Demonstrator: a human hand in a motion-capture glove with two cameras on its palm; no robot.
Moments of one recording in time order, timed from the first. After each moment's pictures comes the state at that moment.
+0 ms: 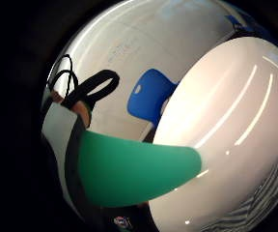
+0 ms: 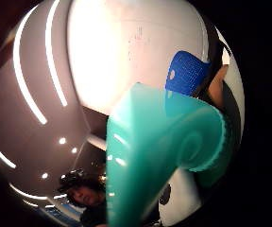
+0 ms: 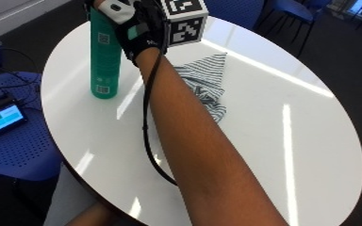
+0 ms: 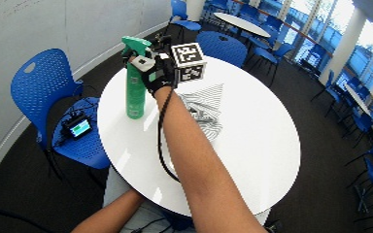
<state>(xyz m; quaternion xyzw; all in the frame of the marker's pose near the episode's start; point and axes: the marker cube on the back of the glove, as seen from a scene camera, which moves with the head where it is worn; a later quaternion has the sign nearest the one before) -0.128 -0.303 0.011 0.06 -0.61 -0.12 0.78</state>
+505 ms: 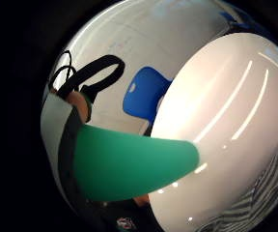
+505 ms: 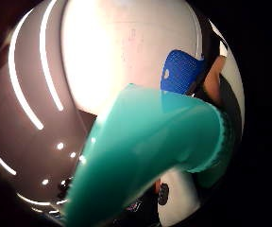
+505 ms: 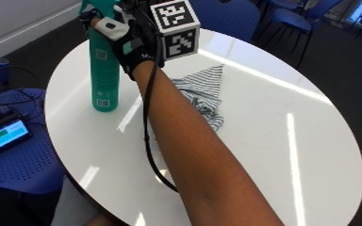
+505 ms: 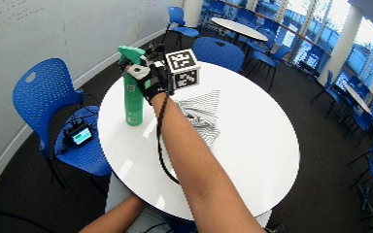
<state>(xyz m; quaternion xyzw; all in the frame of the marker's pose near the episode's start) -0.145 -0.295 0.044 0.02 -0.59 -0.09 0.80</state>
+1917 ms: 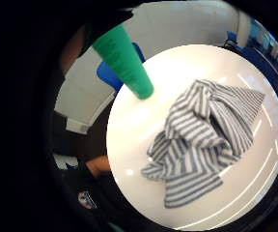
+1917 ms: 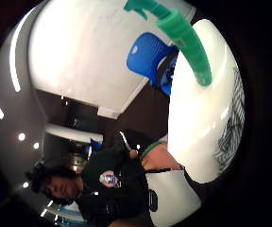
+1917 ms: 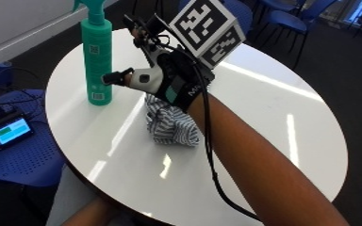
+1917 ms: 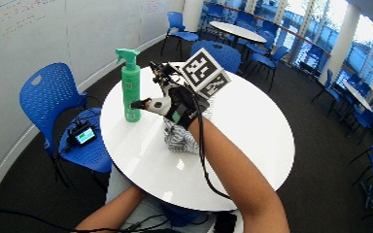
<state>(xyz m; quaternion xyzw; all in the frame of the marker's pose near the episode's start) -0.091 -0.186 0.030 -0.01 -0.32 -0.20 0.93</state>
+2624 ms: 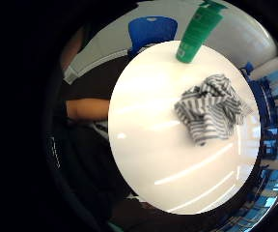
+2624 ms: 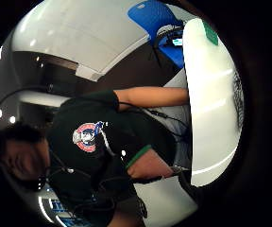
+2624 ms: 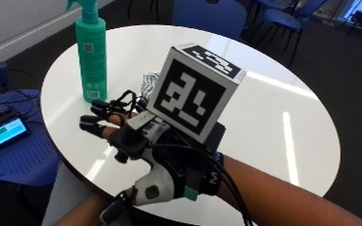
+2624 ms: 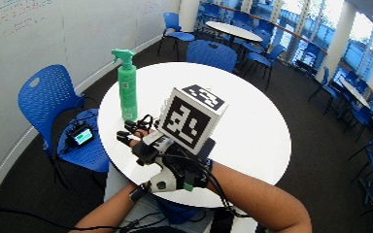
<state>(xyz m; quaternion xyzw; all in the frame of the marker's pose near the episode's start) -0.123 -0.034 0.041 -0.07 -0.16 -0.37 0.91</state>
